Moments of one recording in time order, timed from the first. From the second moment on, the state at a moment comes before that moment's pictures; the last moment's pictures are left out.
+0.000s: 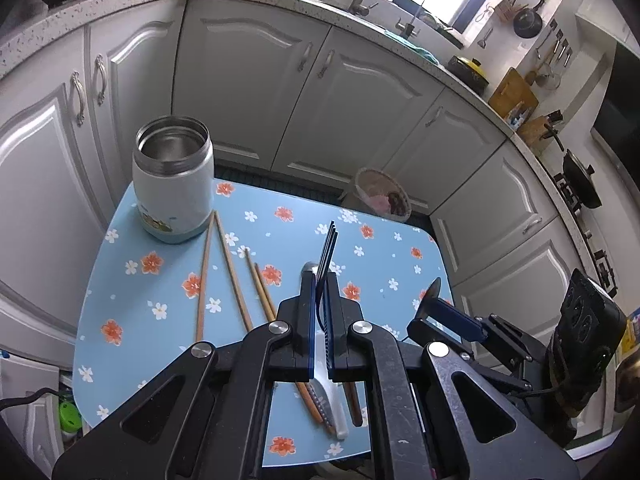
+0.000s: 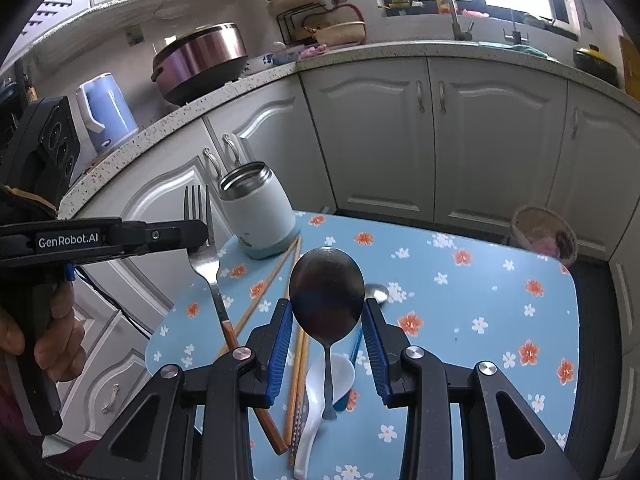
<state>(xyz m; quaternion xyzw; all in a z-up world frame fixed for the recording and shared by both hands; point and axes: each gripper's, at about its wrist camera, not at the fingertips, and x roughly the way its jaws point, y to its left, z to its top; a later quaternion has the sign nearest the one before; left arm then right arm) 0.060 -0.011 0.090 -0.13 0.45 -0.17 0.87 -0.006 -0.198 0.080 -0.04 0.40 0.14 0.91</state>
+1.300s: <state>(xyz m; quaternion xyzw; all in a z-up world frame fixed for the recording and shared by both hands) 0.203 0.135 0.194 -0.12 0.36 0.00 0.93 0.168 -0.071 0.185 -0.06 0.34 0.22 0.91</state>
